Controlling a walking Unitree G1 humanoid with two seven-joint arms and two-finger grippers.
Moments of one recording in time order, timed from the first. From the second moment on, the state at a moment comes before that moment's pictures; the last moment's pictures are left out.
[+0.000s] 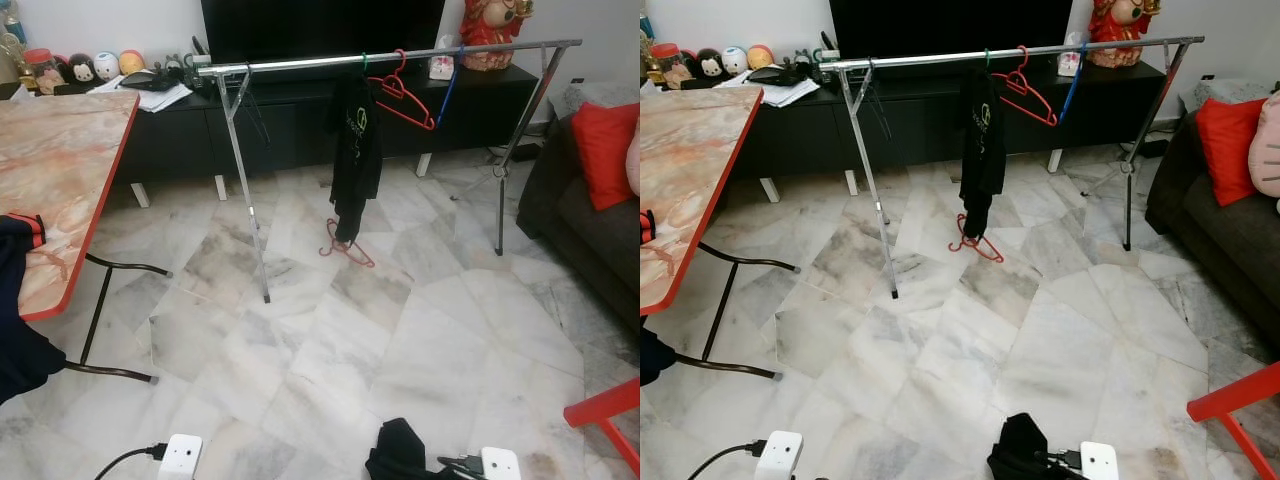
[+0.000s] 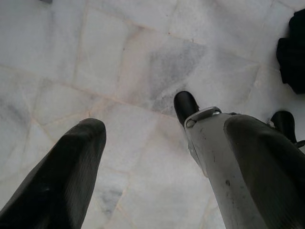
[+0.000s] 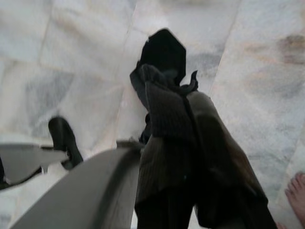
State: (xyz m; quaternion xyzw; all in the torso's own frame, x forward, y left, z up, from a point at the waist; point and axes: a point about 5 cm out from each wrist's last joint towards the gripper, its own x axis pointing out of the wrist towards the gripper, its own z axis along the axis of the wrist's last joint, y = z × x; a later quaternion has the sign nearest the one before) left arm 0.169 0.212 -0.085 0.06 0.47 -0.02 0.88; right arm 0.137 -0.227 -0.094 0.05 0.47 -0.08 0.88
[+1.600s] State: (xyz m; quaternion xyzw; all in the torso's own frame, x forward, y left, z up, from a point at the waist) left arm 0.178 0.196 -0.083 0.05 0.45 -0.04 0.89; right arm 0.252 -0.242 0.058 -0.04 -0.02 -0.18 0.98
